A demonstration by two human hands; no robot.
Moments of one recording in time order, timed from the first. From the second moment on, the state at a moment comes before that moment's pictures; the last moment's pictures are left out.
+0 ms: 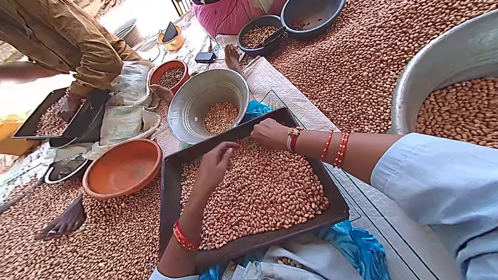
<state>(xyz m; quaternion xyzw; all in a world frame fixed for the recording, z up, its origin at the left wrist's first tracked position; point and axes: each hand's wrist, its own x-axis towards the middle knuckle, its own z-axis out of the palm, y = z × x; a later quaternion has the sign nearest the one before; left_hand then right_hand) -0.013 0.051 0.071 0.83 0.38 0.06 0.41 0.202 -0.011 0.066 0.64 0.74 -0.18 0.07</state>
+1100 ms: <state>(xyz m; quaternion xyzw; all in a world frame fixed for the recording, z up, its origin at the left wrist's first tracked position) -0.026 -0.028 0.048 0.93 0.26 -0.11 0.22 0.166 -0.039 0.083 0.43 0.85 -0.26 0.18</state>
